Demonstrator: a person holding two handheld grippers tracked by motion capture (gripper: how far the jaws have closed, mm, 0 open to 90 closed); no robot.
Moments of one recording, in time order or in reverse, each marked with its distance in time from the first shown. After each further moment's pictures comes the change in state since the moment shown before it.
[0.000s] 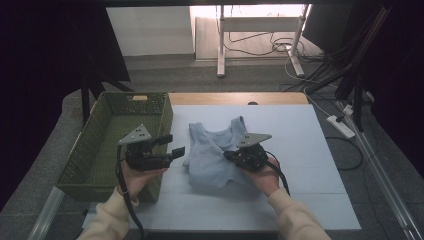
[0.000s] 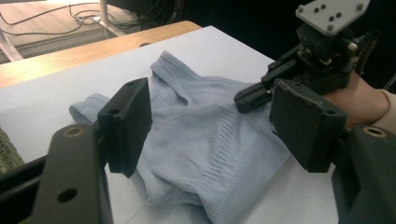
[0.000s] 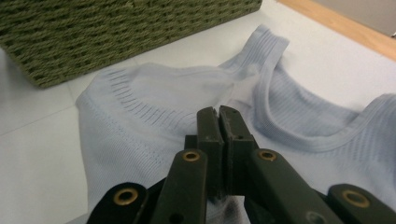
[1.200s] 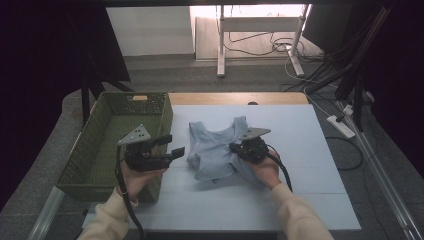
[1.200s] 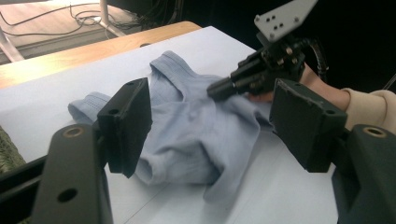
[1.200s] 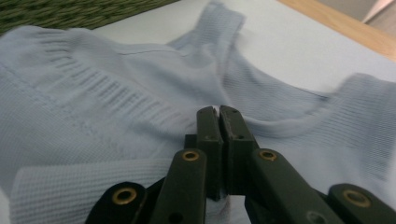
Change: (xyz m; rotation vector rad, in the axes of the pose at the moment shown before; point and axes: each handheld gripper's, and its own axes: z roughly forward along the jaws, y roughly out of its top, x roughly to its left) left arm -0.001 0.000 -0.001 -0.002 0.002 0.001; right arm -0.039 -0.018 0.028 0.033 -0.079 -0.002
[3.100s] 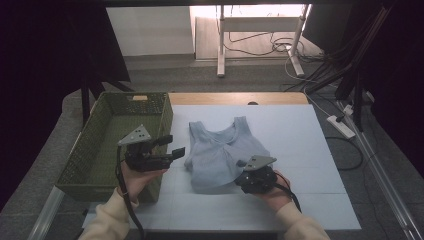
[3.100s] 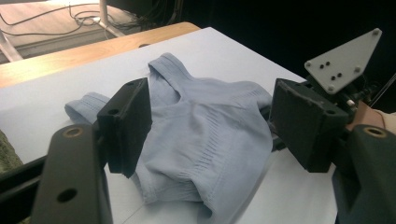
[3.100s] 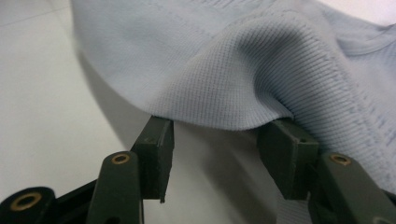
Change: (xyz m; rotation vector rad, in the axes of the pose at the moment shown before) left arm -0.001 0.000 0.001 -0.001 -0.003 -0.005; right arm 0.055 -0.043 -0.043 0.103 0.002 -0.043
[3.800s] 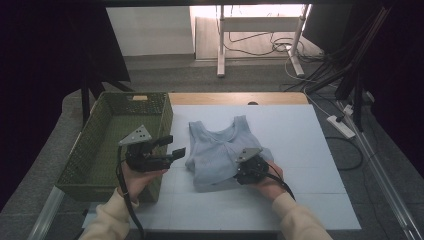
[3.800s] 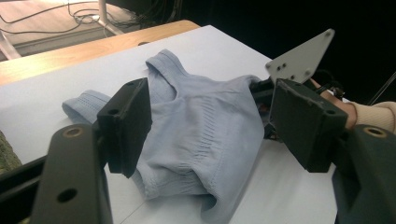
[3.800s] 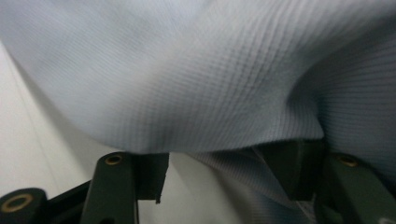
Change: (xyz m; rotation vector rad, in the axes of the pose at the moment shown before) left arm 0.000 -0.001 0.000 0.002 0.000 -0.001; right arm -0.021 0.009 0.039 0.127 -0.020 -0.072
